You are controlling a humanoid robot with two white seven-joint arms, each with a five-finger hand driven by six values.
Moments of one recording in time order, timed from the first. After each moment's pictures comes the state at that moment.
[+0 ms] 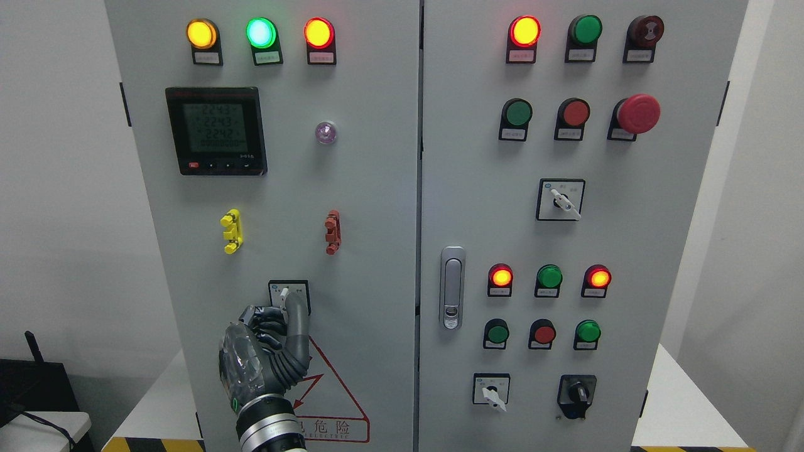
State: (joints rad) left arm -0.50 -0.11 -0.27 -1.76 -0.28 0.57 0.70; right arm 0.06 0.12 0.06 -0.14 0.00 0.05 0.14
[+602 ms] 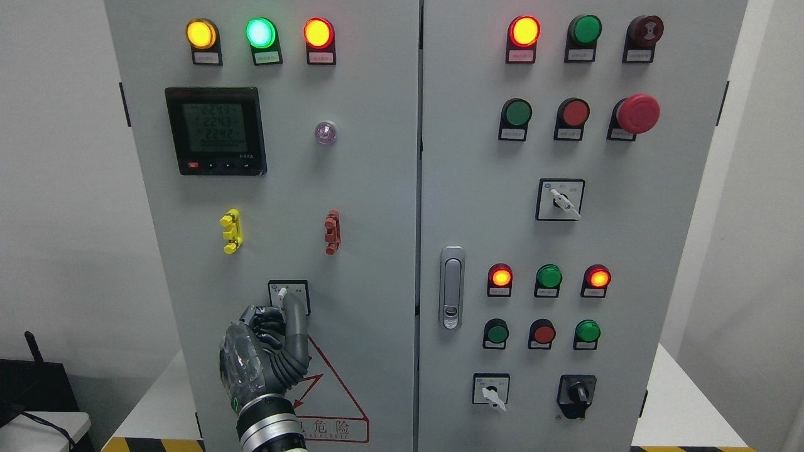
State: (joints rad) left arm -0.50 -0.11 -0.27 -1.76 -0.28 0.57 0.70; right arm 0.06 0.12 0.06 -0.14 0.00 0.05 0.14
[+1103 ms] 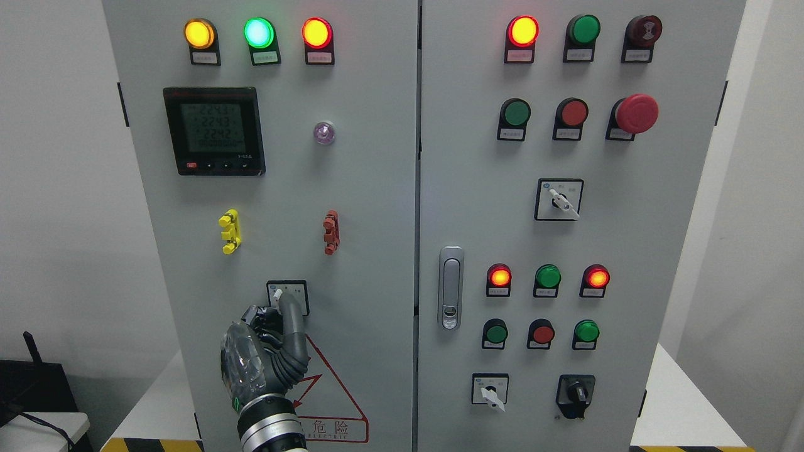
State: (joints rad) left arm -0.50 -0.11 -0.27 -1.76 -0.27 0.57 0.69; right arm 0.06 0.12 0.06 -0.14 0.00 0.05 0.14
